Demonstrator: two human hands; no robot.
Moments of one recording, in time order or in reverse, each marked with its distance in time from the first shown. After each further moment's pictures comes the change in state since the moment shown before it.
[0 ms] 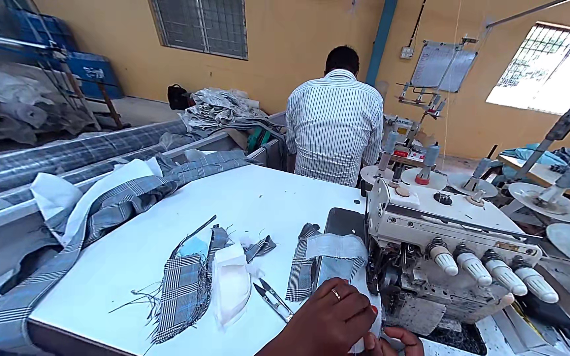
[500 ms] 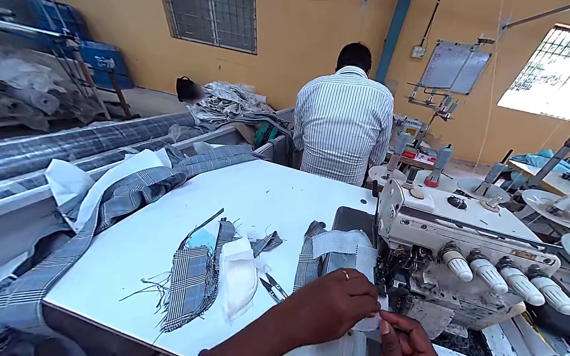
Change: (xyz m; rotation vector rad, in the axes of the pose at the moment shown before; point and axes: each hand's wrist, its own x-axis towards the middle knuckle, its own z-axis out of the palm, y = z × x) left_hand 0.011 -0.032 -0.006 -0.406 -0.139 0.047; right_hand 0.024 -0.015 -0.014 -0.359 -0.117 -0.072
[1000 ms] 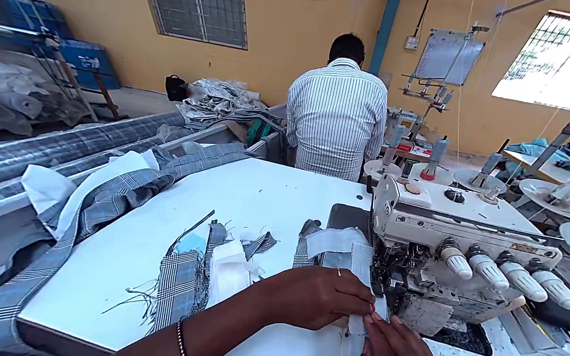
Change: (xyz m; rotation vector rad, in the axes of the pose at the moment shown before) left_hand 0.005 -0.030 -0.026 -0.216 -0.239 0.195; right_hand -0.014 0.024 0.008 -0.906 0.153 -0.598
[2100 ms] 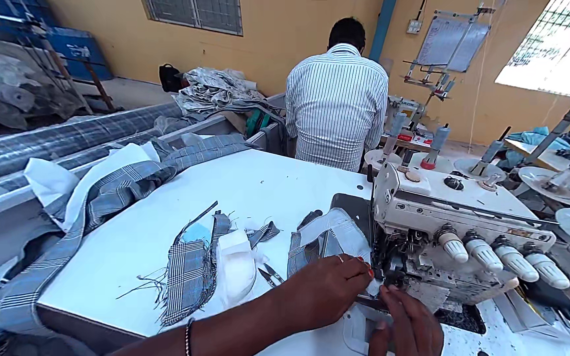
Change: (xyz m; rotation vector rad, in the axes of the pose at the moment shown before) left_hand 0.008 0.027 0.024 0.410 0.116 -0.268; right_hand 0.015 0.012 -0.004 0.004 0.005 -0.014
